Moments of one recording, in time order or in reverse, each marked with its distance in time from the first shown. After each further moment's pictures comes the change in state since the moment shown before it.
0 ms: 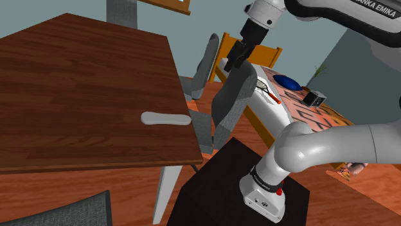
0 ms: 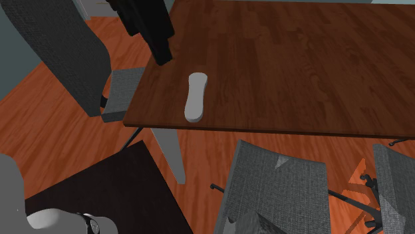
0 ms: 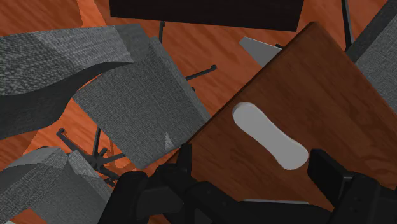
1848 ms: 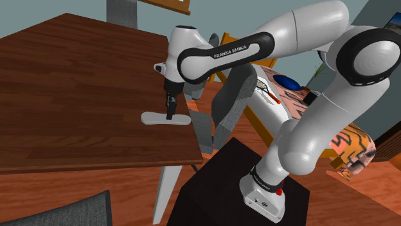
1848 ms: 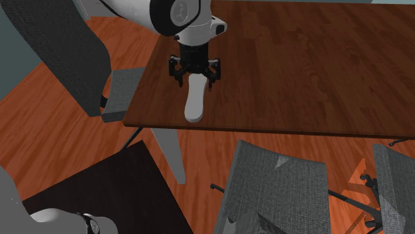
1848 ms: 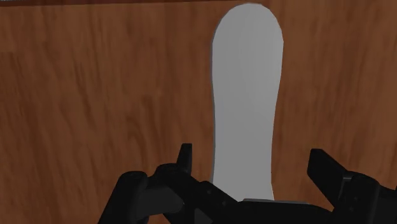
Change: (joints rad) arm 0.215 0.735 0.050 -0.001 -0.032 0.573 -0.561
